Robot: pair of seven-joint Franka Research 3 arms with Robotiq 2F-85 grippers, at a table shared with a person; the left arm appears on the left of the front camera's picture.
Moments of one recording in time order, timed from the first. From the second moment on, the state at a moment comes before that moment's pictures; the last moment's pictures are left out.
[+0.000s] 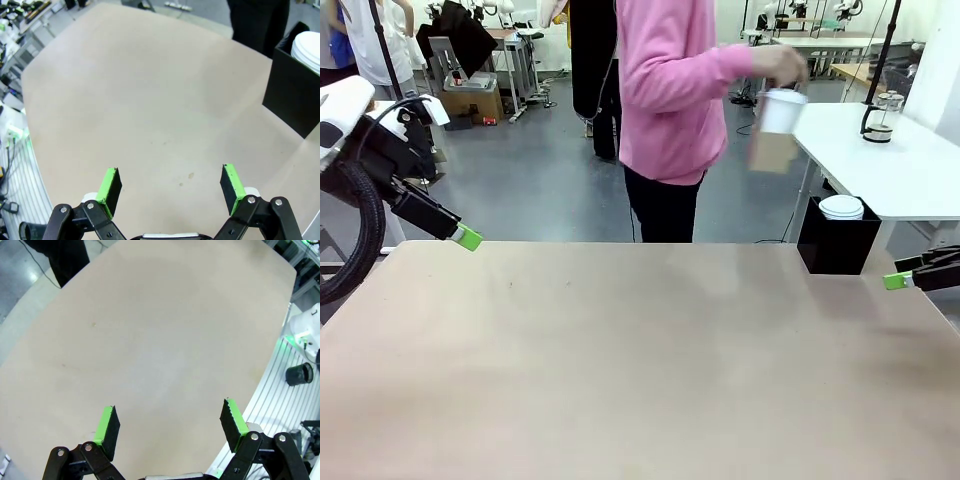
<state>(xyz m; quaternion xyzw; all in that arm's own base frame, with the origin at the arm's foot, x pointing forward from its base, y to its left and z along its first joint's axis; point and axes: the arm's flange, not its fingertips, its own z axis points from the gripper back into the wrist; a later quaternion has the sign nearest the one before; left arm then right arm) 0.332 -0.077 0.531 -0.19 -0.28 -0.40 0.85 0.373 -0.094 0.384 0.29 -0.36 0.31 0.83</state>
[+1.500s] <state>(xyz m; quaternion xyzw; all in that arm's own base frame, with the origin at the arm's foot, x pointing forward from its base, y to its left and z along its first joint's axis) 0.332 -0.077 0.531 -0.19 -0.28 -0.40 0.85 0.373 -0.094 0.384 0.29 -0.36 0.31 0.83</state>
